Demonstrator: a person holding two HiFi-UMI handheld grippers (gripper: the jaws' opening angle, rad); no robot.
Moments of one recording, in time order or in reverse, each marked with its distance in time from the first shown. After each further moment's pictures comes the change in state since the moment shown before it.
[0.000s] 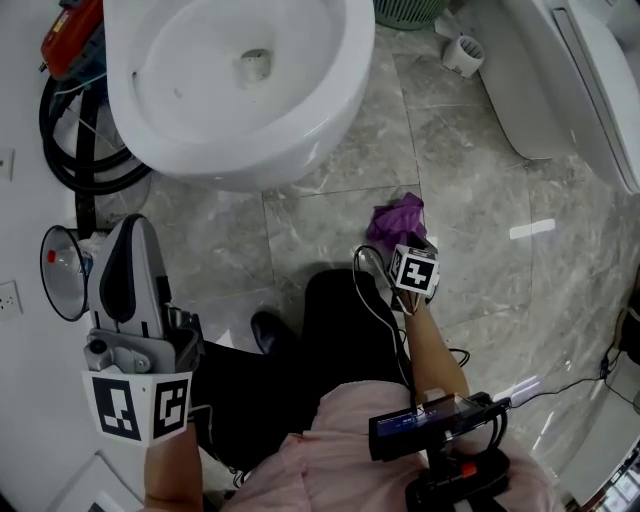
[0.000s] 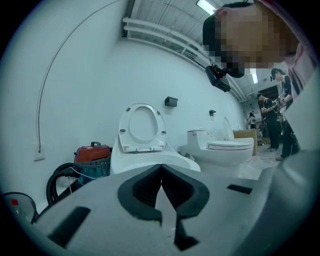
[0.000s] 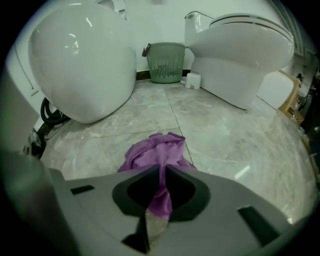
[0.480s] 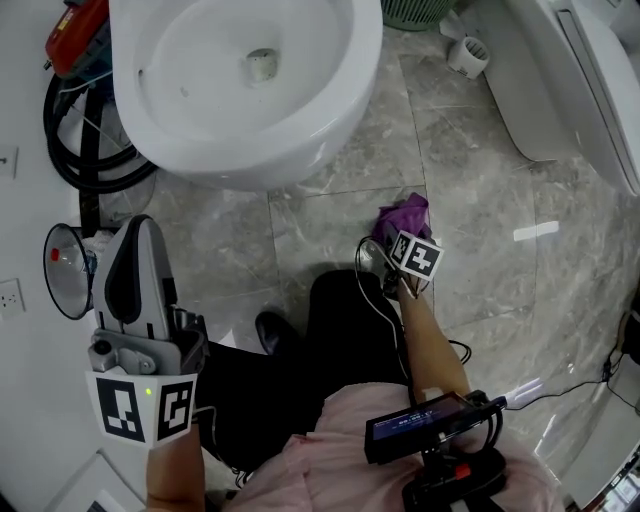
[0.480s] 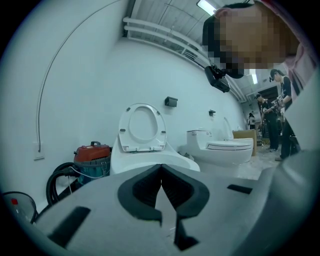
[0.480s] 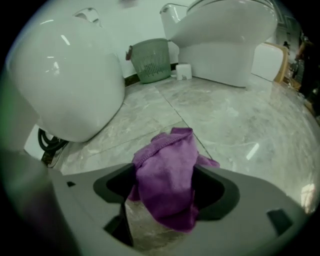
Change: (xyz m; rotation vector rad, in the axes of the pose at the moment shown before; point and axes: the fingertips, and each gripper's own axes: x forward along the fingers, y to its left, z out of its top) left arm -0.003 0.001 -0.001 -0.002 -0.001 -0.006; right arm 0.032 0.016 0.005 0.204 -0.008 0.058
